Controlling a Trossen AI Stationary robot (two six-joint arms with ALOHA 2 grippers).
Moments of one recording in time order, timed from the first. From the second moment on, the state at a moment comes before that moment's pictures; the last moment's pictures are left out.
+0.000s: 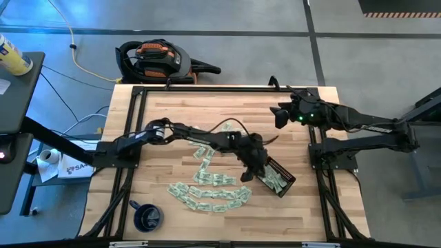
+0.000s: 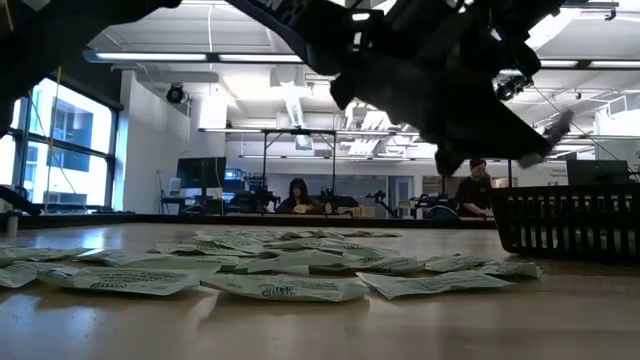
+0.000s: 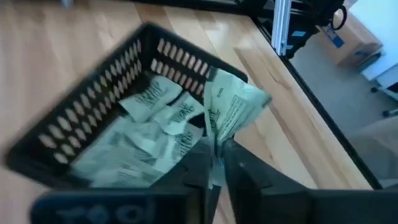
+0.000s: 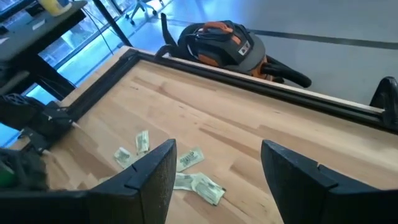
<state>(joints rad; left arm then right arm) -0.02 2.34 1.83 -0.10 0.53 -0.05 -0.20 0.85 0.87 -0.56 0.42 0.68</state>
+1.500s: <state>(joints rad) 0.36 1.75 1.13 -0.69 -0.01 0.40 -0.20 1.14 0.87 -0.84 0.12 0.38</state>
